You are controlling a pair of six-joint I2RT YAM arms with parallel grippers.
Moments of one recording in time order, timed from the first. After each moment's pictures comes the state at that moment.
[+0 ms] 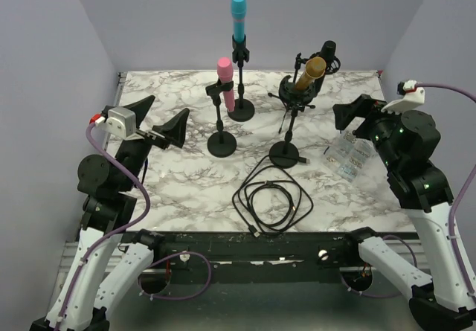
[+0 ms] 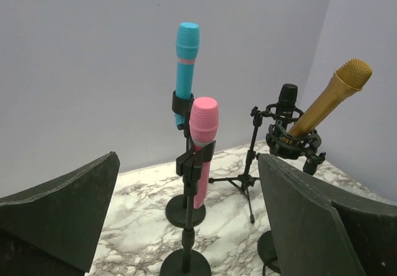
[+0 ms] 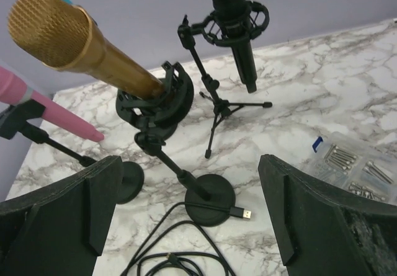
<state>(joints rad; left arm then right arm) -0.32 0.60 0.91 0.08 0.13 -0.14 0.28 0.82 1.22 -0.51 0.15 0.34</state>
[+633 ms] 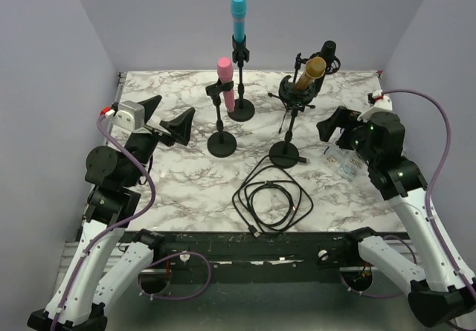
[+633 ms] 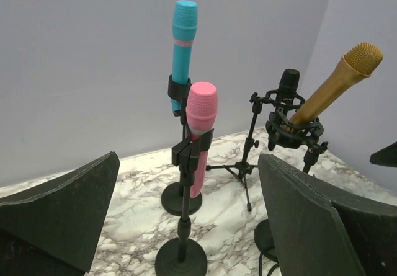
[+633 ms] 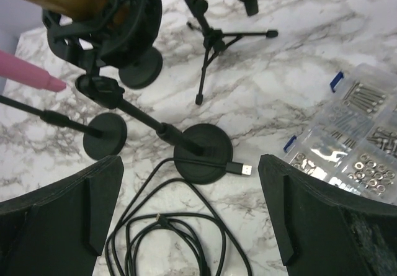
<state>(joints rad) -0.35 0.64 0.91 0.07 0.11 -0.14 0.28 0.84 1.01 -0.49 0.12 0.40</state>
